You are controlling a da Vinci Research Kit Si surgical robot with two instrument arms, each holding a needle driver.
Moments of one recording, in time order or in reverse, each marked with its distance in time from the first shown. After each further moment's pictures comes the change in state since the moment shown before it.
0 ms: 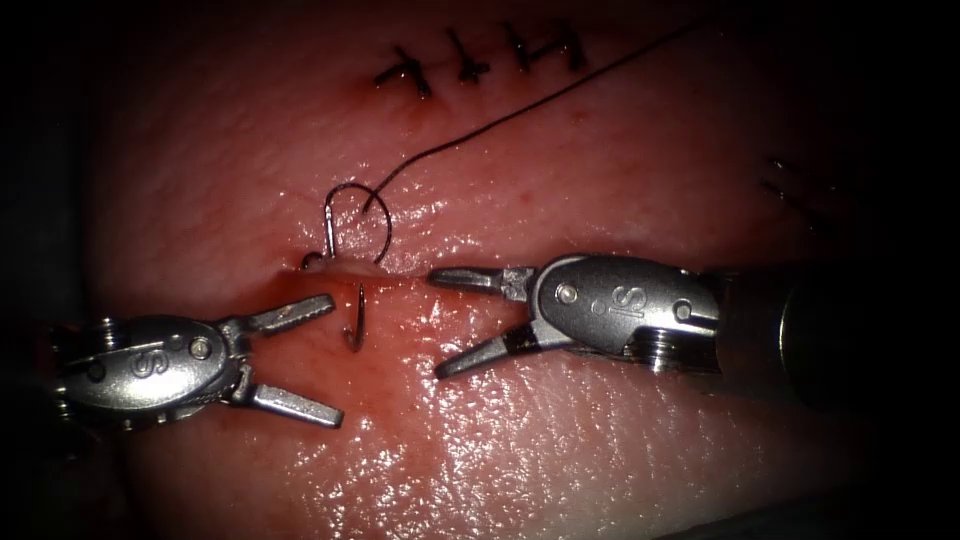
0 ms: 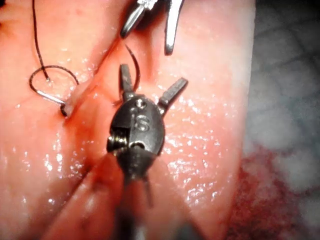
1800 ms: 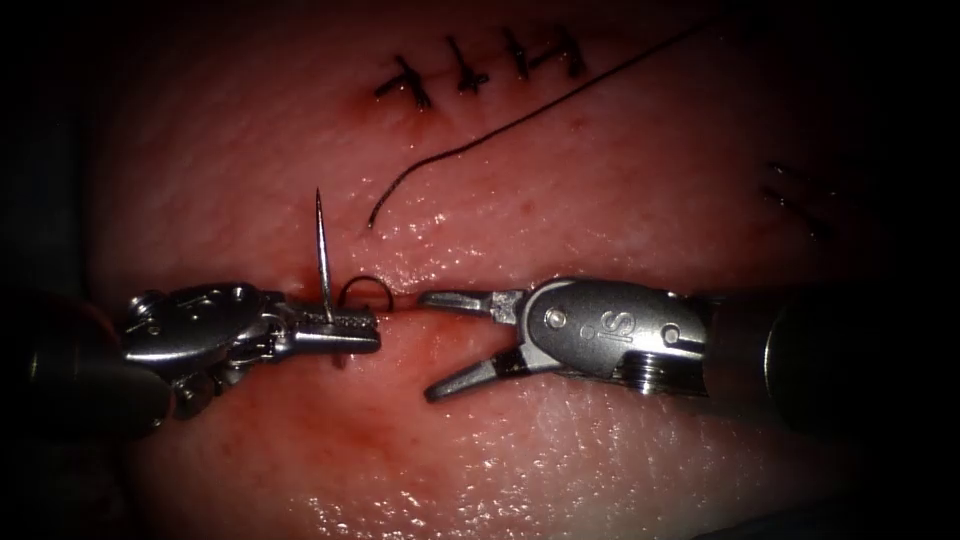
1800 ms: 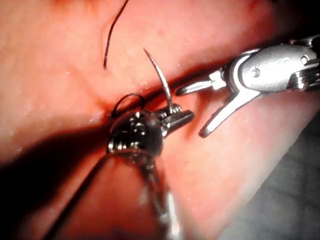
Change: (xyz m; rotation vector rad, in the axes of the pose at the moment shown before) right arm -0.001 -0.002 0.001 0.019 0.019 -0.024; left arm 0.002 -0.001 0.001 -0.284 0.090 -0.676
